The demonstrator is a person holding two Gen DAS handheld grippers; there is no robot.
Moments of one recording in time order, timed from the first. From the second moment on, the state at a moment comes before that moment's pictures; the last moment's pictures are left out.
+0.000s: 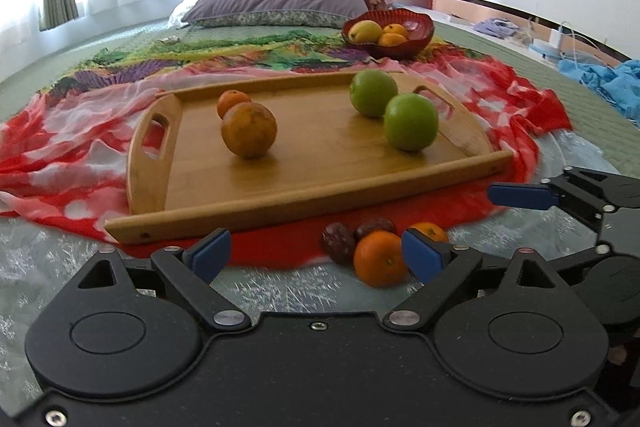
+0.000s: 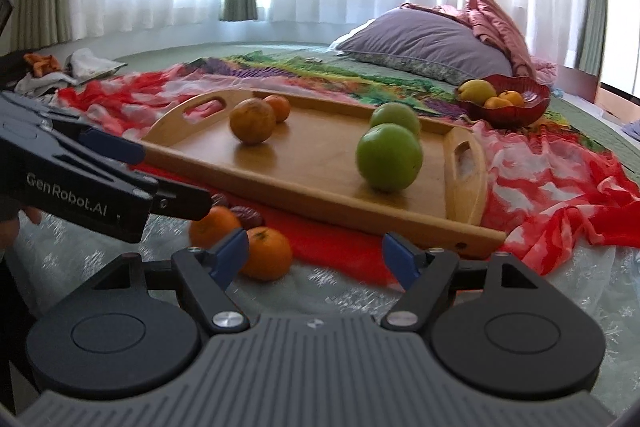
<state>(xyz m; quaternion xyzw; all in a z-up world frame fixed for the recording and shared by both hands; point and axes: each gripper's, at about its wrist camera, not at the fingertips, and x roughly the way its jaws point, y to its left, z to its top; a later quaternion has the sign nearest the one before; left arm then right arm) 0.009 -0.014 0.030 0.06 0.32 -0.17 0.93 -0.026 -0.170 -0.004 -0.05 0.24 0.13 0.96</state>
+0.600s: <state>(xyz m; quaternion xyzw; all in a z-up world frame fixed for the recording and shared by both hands) 0.007 -0.027 0.021 0.04 0.35 -0.23 0.90 -0.032 -0.152 -0.016 -0.08 0.25 0.16 0.95</state>
